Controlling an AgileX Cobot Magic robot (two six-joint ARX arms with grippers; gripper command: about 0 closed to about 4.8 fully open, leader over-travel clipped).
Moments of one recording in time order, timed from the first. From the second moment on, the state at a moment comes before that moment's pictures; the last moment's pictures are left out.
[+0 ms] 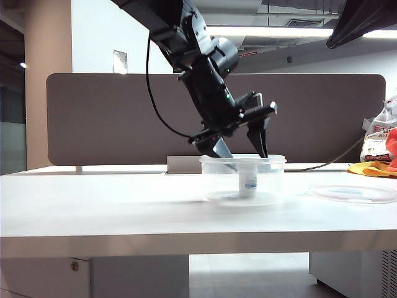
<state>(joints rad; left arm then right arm) -0.63 2.38 2.18 -0.72 0.22 -0.13 0.18 1.15 1.10 -0.62 -0.42 0.07</state>
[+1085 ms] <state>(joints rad) -0.64 2.40 2.18 -0.70 0.15 -0.11 0.18 1.15 1.10 -0.62 -0.42 0.06</state>
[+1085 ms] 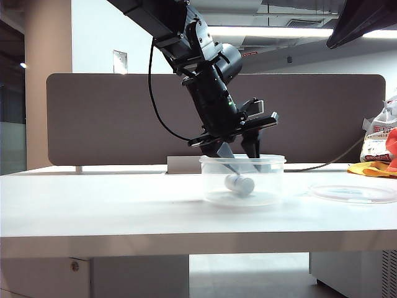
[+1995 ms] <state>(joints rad) -0.64 2.40 2.18 -0.73 0.05 -0.11 0.18 1.15 1.10 -0.62 -0.42 0.06</state>
